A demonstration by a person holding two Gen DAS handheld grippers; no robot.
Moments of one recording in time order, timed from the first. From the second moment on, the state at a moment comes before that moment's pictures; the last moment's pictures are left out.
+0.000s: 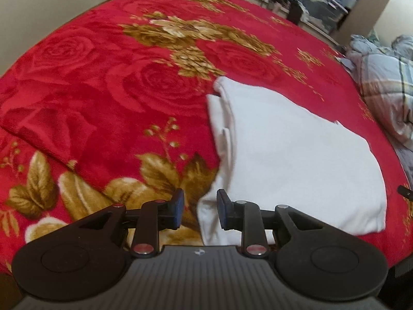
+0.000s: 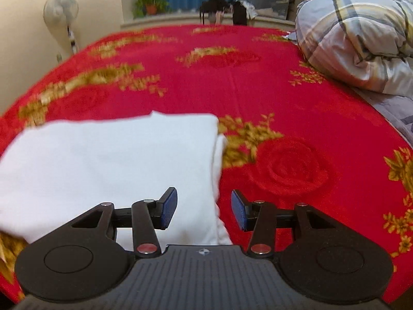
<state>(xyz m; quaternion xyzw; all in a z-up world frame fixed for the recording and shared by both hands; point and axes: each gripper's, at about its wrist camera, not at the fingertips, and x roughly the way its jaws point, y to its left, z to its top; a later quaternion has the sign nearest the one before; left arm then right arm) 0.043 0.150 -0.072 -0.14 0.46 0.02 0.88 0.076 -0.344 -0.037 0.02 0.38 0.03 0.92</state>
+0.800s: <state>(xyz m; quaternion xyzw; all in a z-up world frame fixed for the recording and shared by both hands) 0.018 0.241 0.004 -0.23 0.32 0.10 0.91 -0.005 -0.034 -0.070 -0.10 0.30 0.32 0.89</state>
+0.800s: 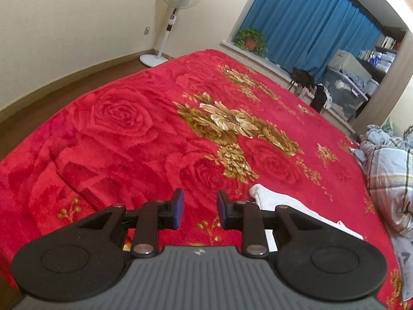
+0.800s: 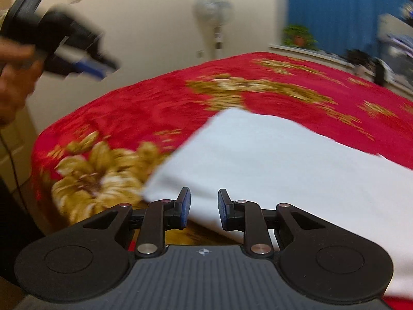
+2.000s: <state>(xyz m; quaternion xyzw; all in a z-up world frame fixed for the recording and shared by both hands) 0.054 0.174 -0.003 -0.20 0.35 0.03 0.91 0.043 -0.347 -0.011 0.21 0.32 -0.11 0.92</state>
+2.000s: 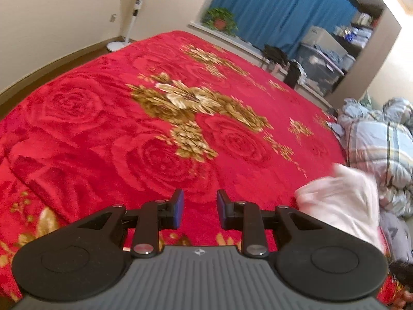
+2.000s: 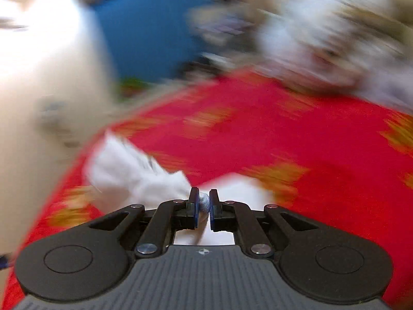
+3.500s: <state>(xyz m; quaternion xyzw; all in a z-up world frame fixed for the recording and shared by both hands) 0.199 -0.125 -0.143 -0.28 0.49 -0.16 0.81 0.192 -0.454 -0.096 0.29 0.49 0.02 0.82</state>
